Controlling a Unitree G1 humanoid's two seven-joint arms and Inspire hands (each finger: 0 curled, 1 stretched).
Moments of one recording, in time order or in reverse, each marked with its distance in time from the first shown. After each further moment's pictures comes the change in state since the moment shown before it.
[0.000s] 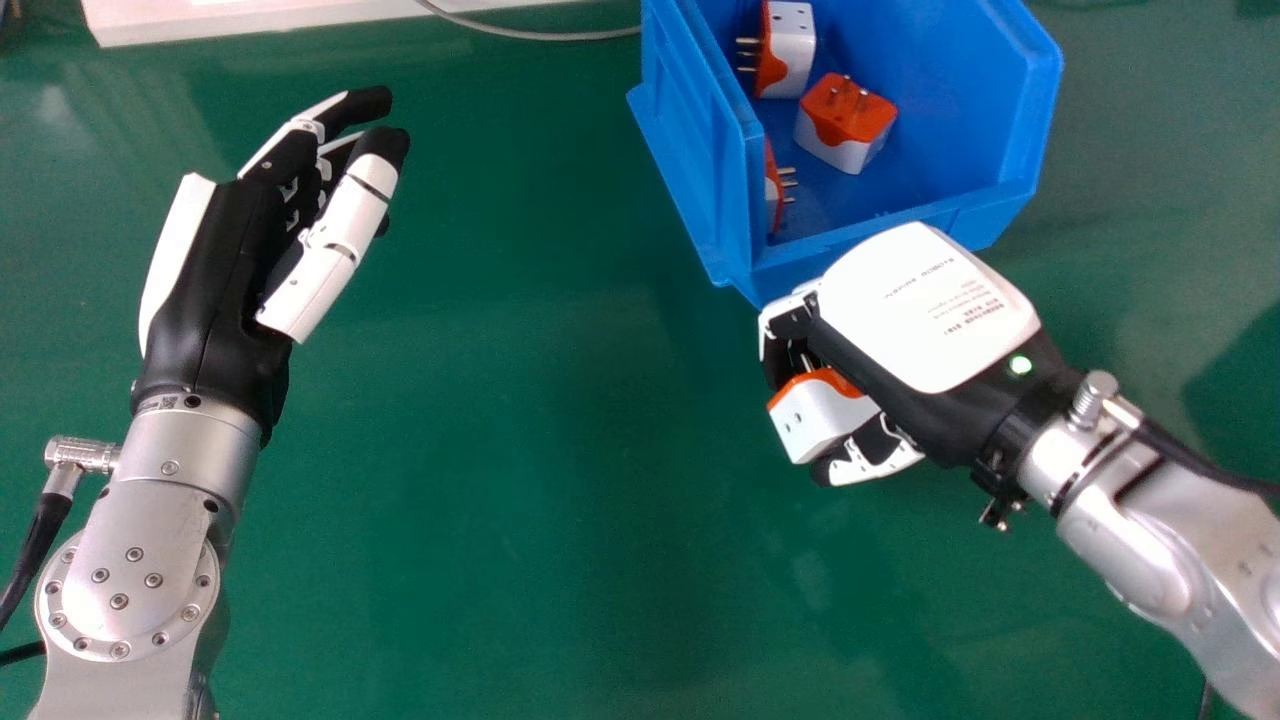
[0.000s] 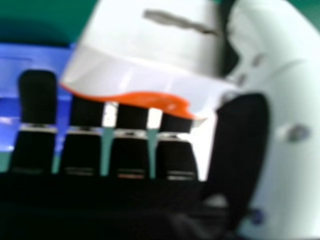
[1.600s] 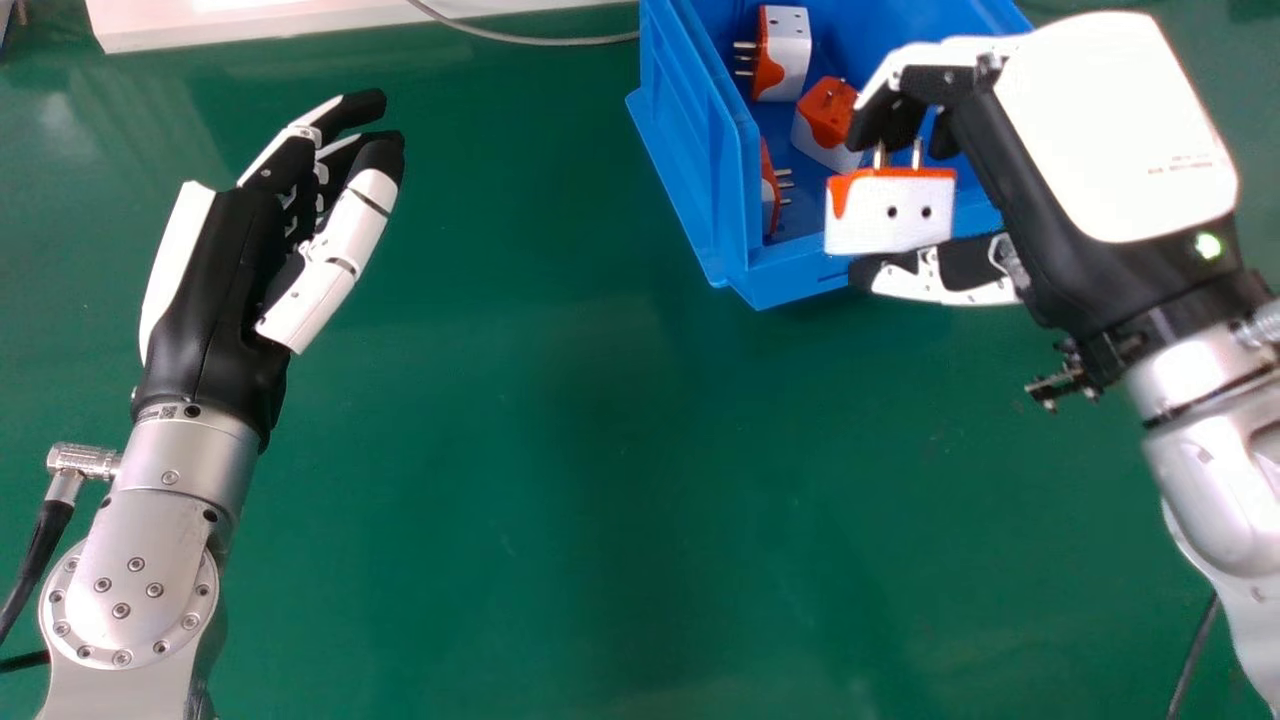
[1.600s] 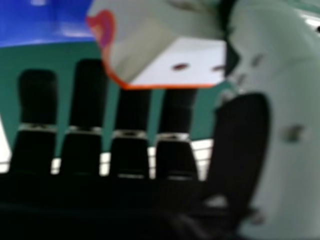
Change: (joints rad) left arm 0.007 0.011 0.000 0.089 0.001 -0.124 -0.002; right arm -0.020 0.126 -0.249 -0.195 0.072 0.122 0.007
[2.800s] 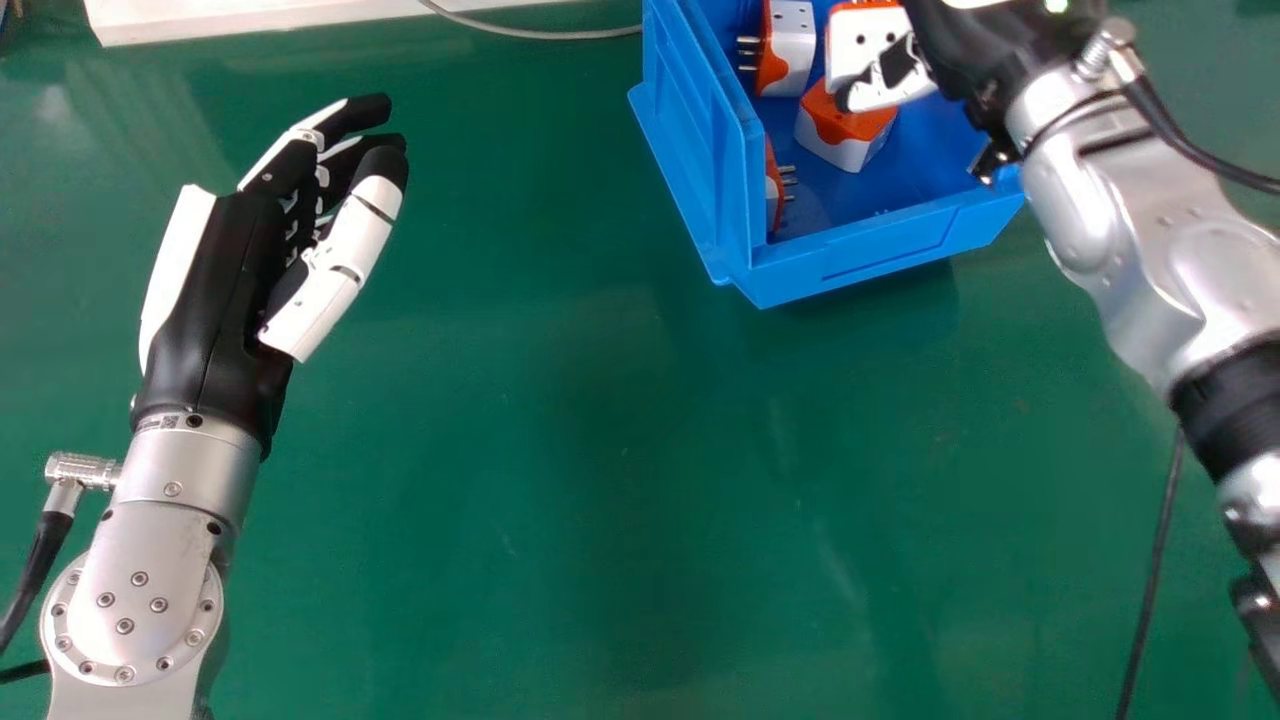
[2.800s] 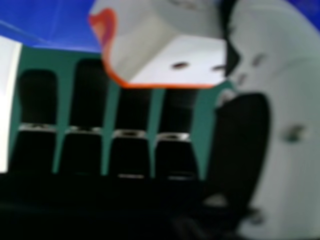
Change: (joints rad) left arm 0.031 -0.001 -0.021 -0.047 0.018 0.004 0.021; right arm -0.761 0.072 0.325 1.036 -0.118 0.025 -0.277
